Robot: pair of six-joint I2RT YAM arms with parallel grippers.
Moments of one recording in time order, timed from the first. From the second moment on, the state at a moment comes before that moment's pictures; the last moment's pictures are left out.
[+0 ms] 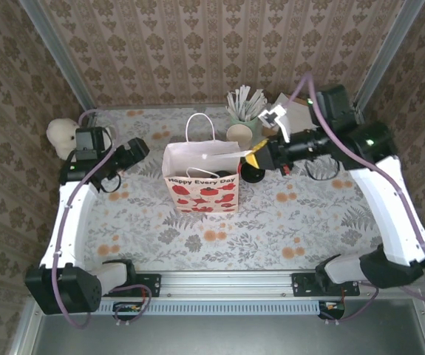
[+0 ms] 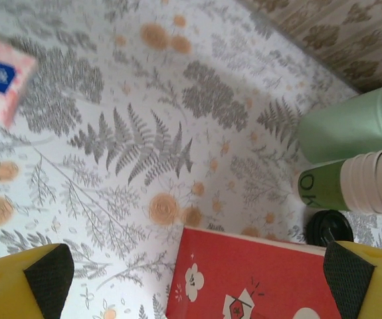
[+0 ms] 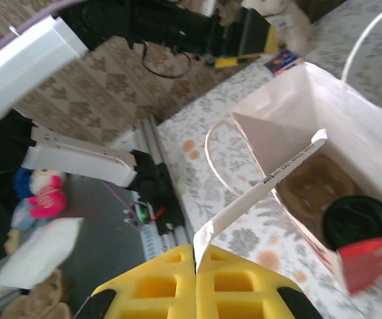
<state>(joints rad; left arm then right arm) -0.03 1.16 1.13 -0.77 0.29 -0.52 0.44 1.40 1.92 -1.24 -0.85 -0.08</state>
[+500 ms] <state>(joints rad) -0.12 1.25 1.04 -0.73 0.33 -0.62 0.58 1.83 2.07 -1.18 -0.83 -0.02</state>
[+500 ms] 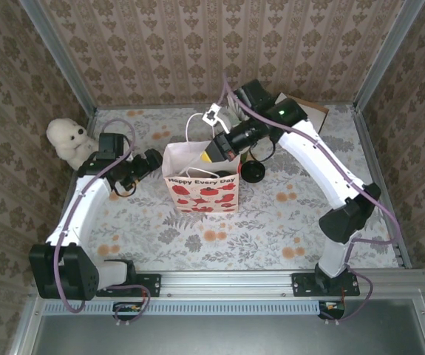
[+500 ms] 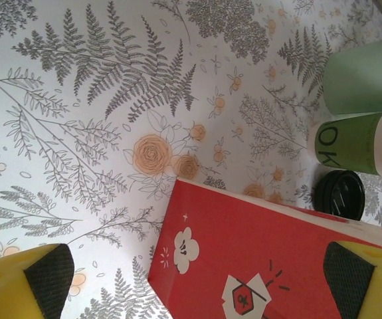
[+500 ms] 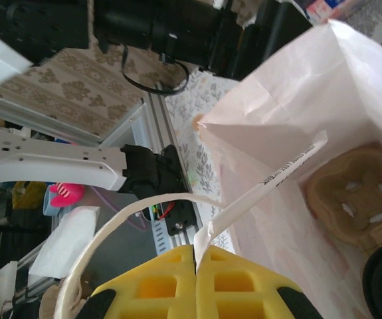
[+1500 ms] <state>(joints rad) -0.12 1.27 1.07 -0.69 0.34 -0.57 0.10 1.55 1.62 -0.97 -0.13 0.26</state>
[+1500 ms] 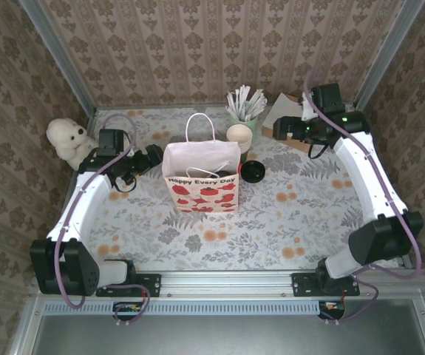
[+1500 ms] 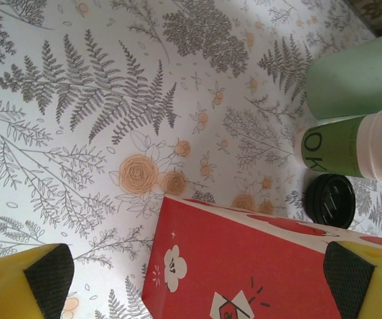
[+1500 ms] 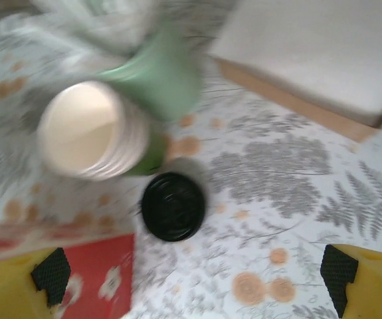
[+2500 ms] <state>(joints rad) -0.12 1.28 1.07 -0.66 0.33 -0.57 0.11 2.58 2.44 -0.84 -0.02 0.60</state>
